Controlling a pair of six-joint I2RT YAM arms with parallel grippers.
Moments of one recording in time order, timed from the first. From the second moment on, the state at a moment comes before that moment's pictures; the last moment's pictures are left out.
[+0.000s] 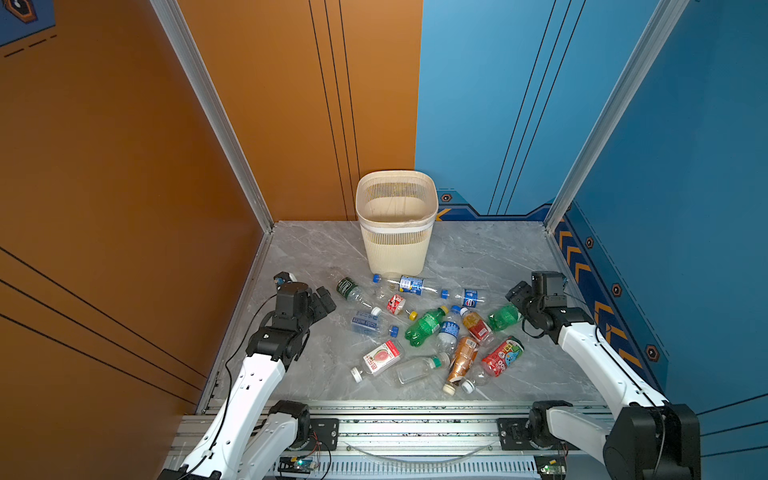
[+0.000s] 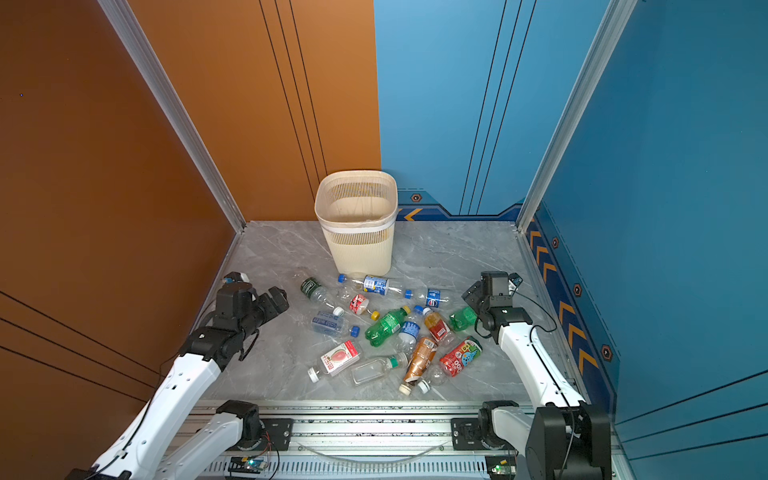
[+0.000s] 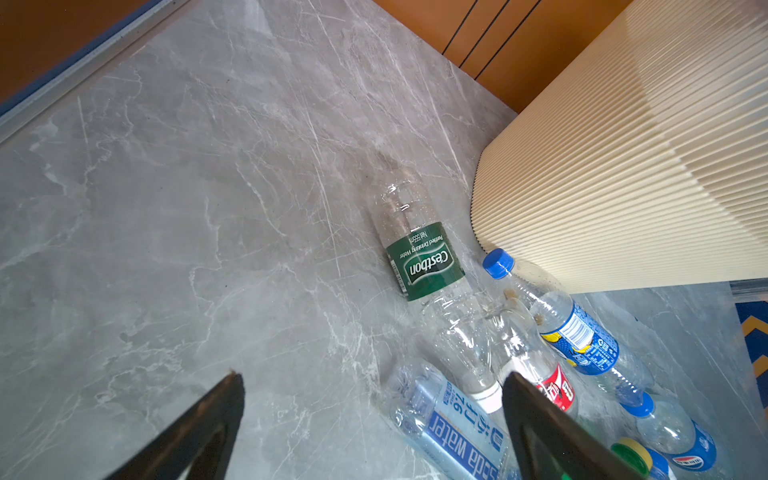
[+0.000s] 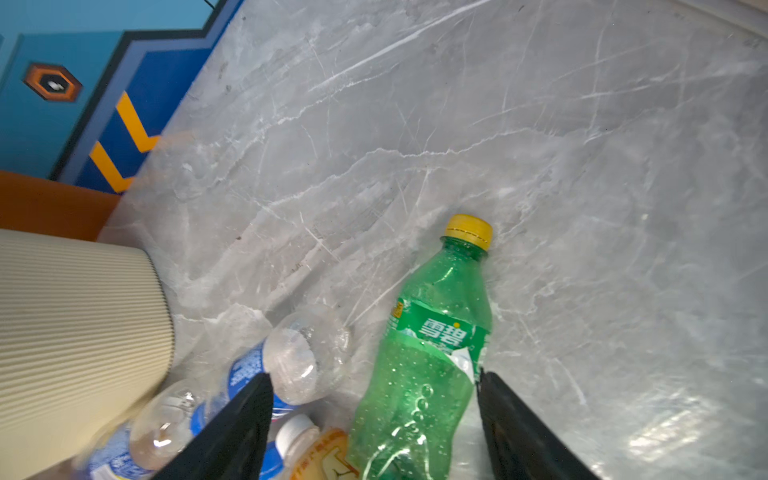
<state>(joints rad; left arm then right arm) -0.14 0.87 0.70 -0.51 -0.14 -0.65 0.04 1.14 0.74 -0.47 0.12 0.85</state>
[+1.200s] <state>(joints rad) -0.07 0.87 0.67 -0.52 -0.08 -0.68 0.03 1.45 0.68 -0.27 0.04 0.86</state>
